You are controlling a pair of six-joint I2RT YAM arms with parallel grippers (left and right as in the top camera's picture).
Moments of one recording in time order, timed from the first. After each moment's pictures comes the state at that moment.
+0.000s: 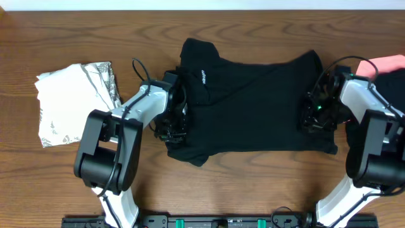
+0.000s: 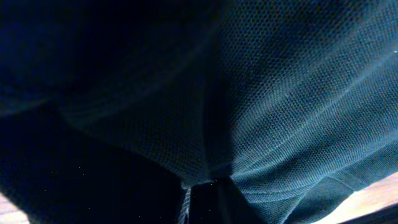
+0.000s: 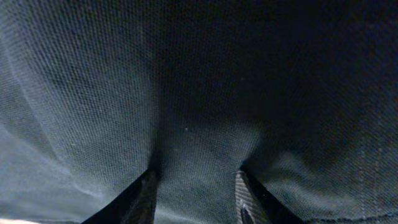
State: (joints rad) left arm -0.31 1.95 1.15 -0.98 0.34 -0.22; right arm -0.19 1.93 1.18 -0.96 -0.18 0.02
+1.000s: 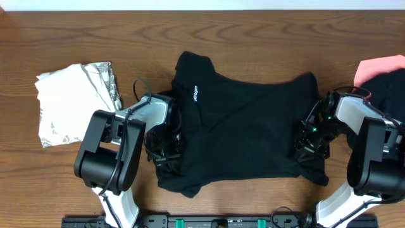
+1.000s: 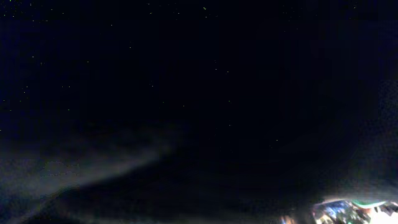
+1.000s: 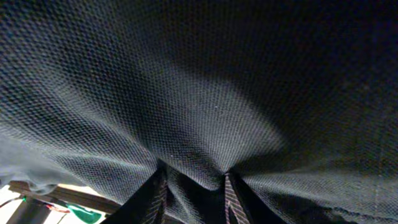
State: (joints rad) left arm -0.31 1.94 1.02 -1.16 0.36 -0.22; right arm -0.19 1.87 0.98 -1.09 -0.31 0.14
